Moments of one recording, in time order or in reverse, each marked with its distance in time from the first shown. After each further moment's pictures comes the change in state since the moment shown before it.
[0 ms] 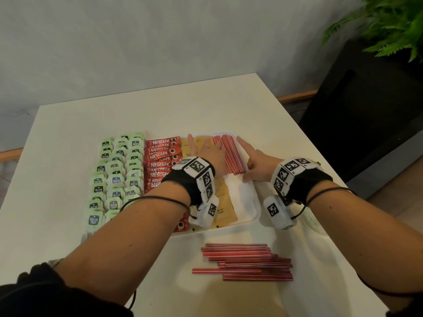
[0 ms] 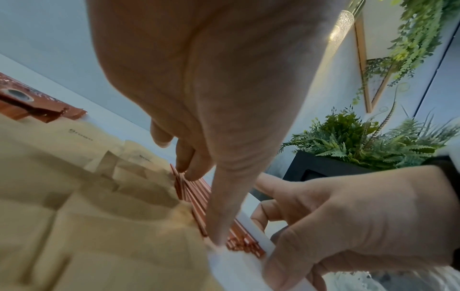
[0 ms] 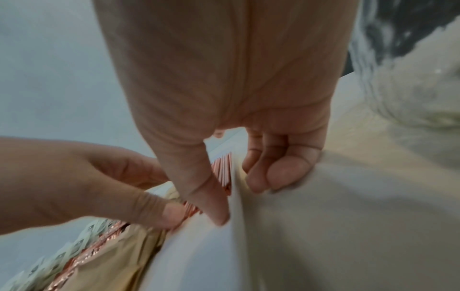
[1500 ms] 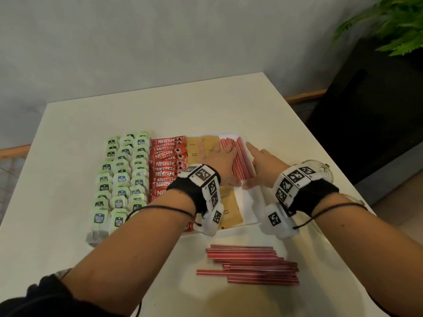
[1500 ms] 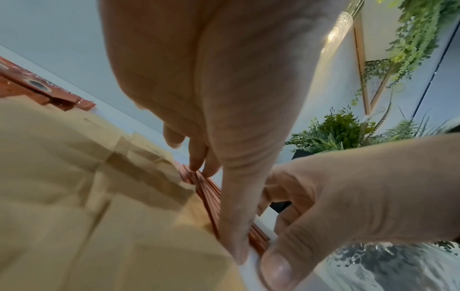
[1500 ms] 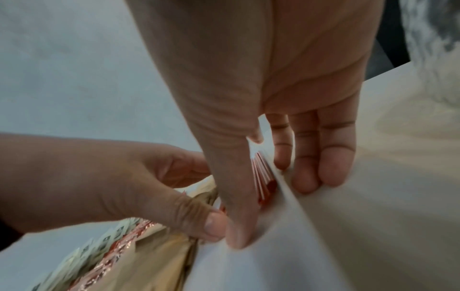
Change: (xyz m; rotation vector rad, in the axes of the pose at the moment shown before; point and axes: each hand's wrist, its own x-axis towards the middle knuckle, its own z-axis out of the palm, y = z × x) left_hand -0.008 0.000 0.011 -0.134 0.052 0.121; right_hand -0.016 -0.016 0.003 -0.099 0.082 0.025
